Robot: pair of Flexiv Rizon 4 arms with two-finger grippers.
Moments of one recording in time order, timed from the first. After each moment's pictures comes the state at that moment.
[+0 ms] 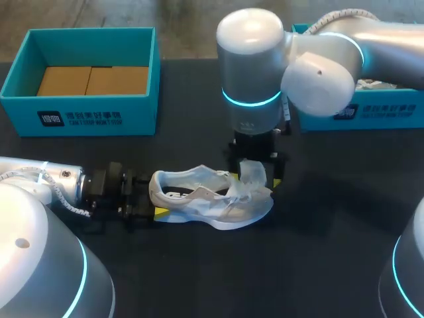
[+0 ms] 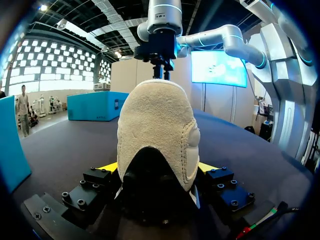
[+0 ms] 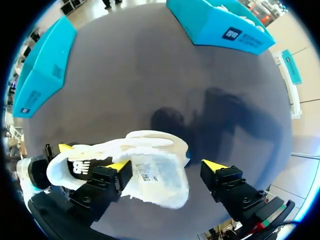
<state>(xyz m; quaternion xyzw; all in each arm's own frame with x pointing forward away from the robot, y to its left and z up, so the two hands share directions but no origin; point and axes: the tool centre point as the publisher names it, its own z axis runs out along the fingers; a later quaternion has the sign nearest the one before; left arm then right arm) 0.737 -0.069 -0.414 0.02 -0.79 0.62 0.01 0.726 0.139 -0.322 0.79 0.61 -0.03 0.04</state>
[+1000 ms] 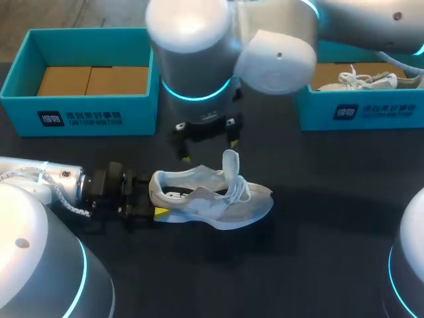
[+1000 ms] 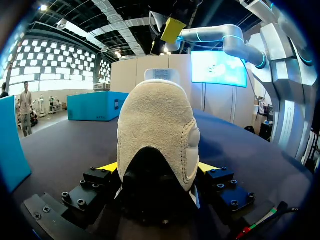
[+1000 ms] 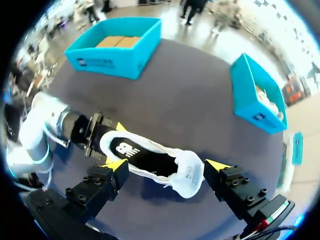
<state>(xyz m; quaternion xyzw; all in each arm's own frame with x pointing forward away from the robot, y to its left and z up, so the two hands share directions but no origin) 0.737 -0.069 -0.414 0.02 -0.79 0.62 0.01 0.737 0.234 -0.237 0.58 0.80 0.06 0.13</state>
